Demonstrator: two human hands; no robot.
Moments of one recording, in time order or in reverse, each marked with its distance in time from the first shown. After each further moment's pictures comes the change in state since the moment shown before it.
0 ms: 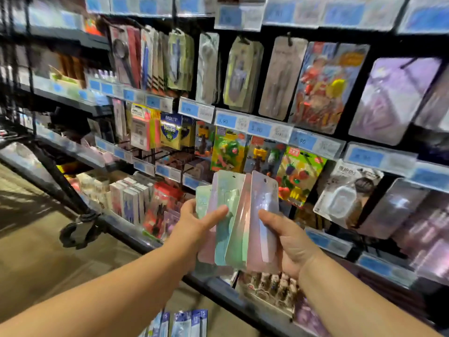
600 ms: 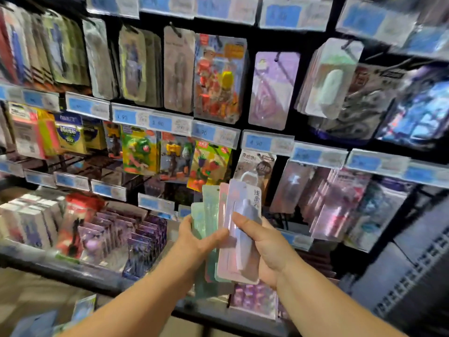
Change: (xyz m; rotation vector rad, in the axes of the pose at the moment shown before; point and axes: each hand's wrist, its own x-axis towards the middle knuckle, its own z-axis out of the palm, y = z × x) left_hand -0.030 -0.051 0.150 -0.029 -0.366 -0.001; right_hand -0.063 -0.032 -0.098 0.027 0.187 -0.097
